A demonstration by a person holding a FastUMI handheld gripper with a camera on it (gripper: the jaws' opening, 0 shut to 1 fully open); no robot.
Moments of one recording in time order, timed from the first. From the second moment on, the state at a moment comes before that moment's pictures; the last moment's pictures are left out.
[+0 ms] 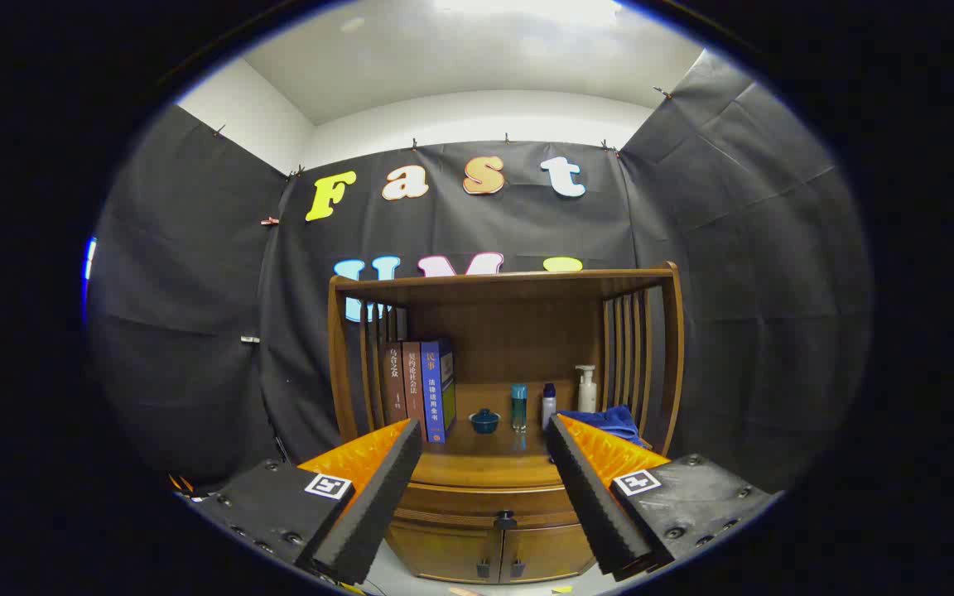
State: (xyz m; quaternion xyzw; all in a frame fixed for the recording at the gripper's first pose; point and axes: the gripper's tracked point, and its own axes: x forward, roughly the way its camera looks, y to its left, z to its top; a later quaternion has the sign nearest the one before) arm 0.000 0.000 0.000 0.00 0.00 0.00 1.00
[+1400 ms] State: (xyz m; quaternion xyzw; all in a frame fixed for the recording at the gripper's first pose) arm 0.017 0.001 -0.031 -0.01 0.04 -0.01 1.00
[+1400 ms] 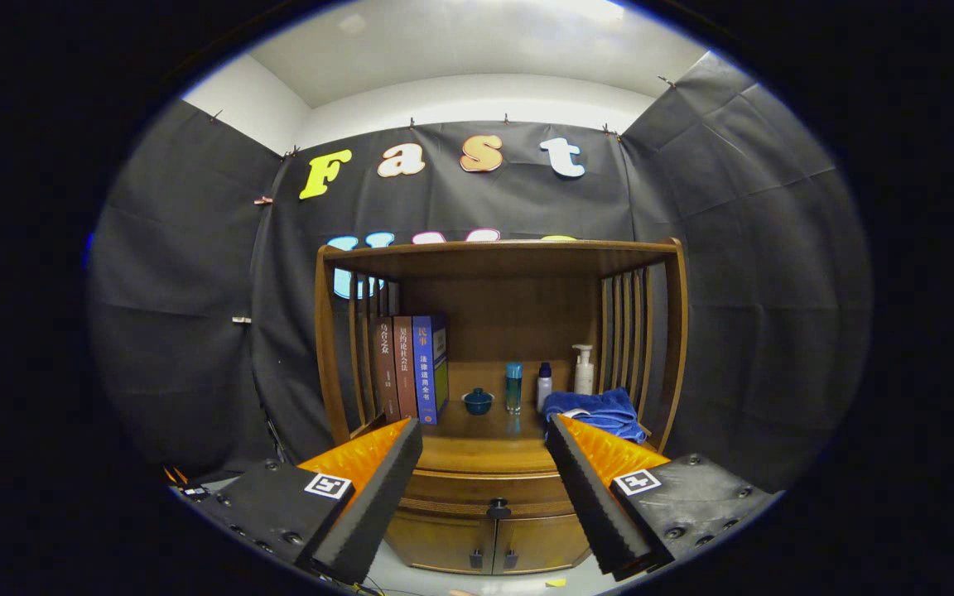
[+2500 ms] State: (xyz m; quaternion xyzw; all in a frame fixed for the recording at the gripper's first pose) arm 0.122 -0.032 -0.241 0.02 0.21 -0.02 0.98
